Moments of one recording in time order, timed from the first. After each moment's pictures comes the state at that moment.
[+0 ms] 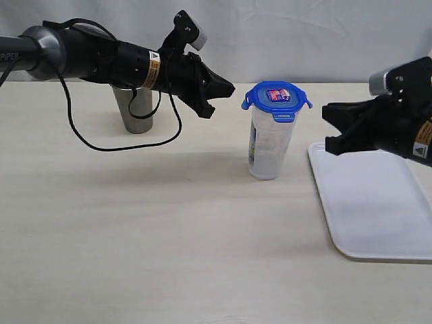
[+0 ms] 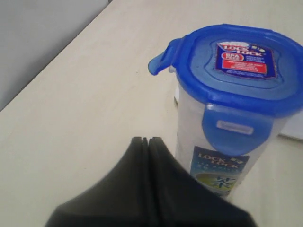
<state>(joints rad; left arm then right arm) -0.36 2.24 -1.67 1.75 -0.77 -1.30 -0.04 1.58 -0.64 -0.89 -0.68 0.60</state>
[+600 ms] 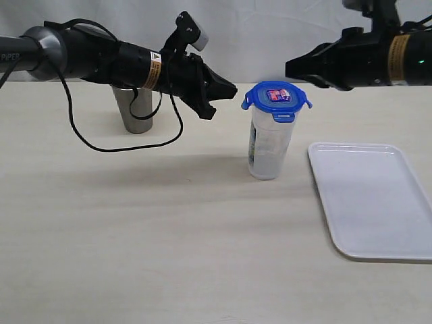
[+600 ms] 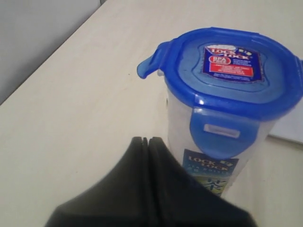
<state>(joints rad) -0.36 2.24 -1.67 1.75 -0.79 -1.30 0.08 1.65 -1.10 -1.73 -0.59 1.76</state>
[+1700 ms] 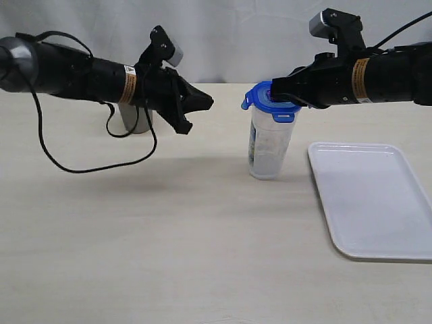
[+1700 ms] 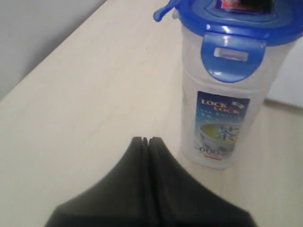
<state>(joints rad) -0.31 2.16 -1.43 1.57 -0.73 -1.03 0.13 1.77 -1.12 -1.70 -0.51 1.76</state>
